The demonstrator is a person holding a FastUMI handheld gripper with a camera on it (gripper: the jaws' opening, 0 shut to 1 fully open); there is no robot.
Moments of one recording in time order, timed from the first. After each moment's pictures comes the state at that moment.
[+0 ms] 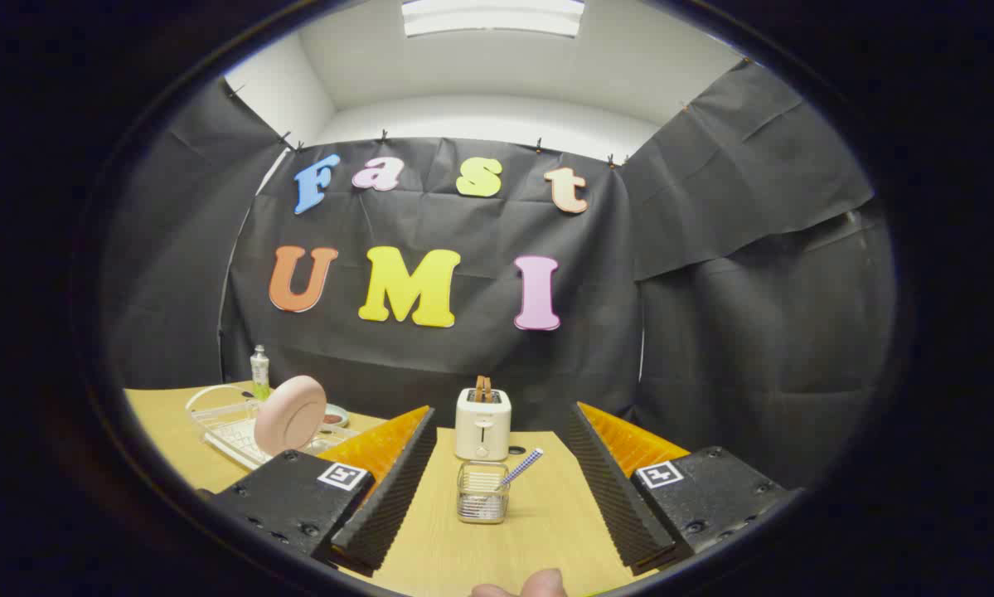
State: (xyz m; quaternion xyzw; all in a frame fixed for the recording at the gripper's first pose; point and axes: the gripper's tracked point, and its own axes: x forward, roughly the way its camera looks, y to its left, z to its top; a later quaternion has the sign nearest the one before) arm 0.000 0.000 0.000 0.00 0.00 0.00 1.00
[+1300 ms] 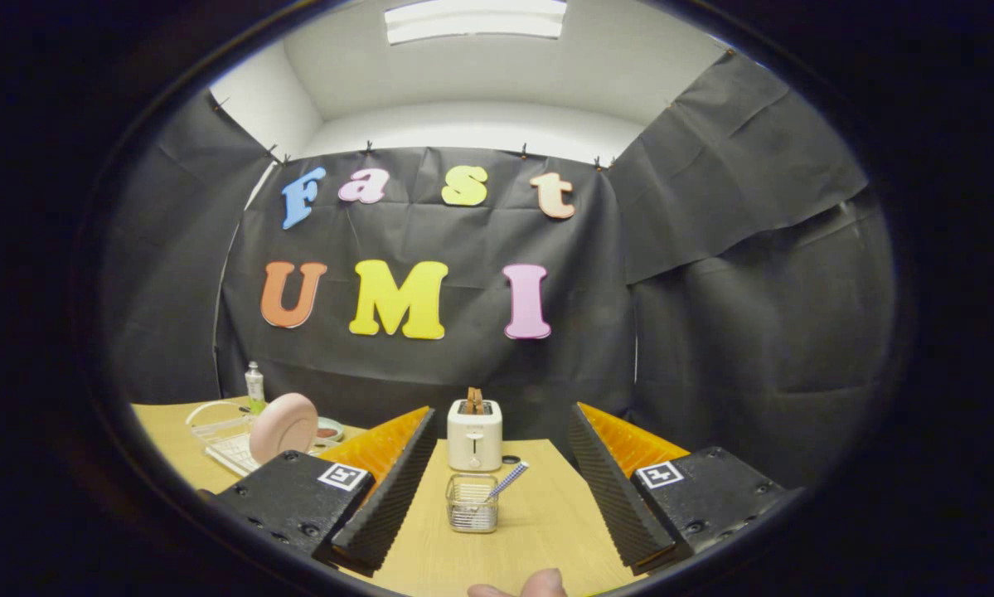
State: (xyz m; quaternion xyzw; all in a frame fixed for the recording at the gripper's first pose) arm 0.009 -0.014 0.026 0.02 -0.01 0.00 1.00
